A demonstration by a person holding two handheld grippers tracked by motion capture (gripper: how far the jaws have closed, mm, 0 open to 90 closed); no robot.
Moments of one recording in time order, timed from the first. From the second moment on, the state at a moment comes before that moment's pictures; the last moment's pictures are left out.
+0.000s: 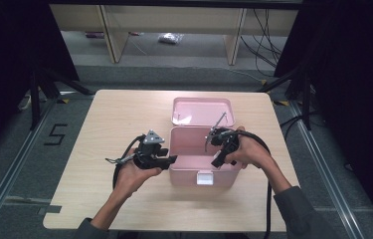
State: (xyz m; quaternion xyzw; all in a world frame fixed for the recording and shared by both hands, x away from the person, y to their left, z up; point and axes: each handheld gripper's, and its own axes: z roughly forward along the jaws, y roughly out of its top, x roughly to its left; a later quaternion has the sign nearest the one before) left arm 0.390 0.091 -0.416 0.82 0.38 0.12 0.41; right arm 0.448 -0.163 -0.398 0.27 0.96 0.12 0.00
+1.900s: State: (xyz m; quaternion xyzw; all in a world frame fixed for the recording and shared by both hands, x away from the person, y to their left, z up) left arm 0.390 0.090 -0.416 0.82 0.39 0.11 0.41; right arm 0.444 -0.175 -0.397 0.29 0.94 0.19 0.01
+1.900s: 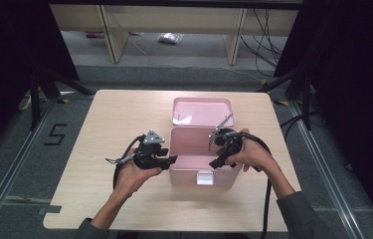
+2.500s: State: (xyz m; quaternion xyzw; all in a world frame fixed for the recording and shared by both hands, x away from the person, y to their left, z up) left arm 0.393 0.090 -0.417 0.81 0.38 0.13 0.42; right arm 0.448 -0.204 -0.370 0.33 0.90 0.28 0.06
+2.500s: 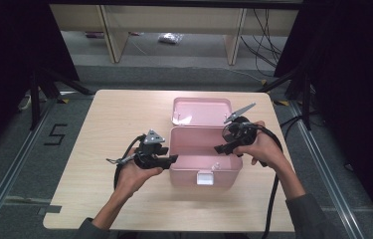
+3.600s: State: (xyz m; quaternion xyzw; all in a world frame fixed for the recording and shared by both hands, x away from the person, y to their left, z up) left arm 0.437 0.082 -0.399 0.81 0.40 0.14 0.40; right arm 0.483 -0.251 -0.353 0.45 0.82 0.33 0.13
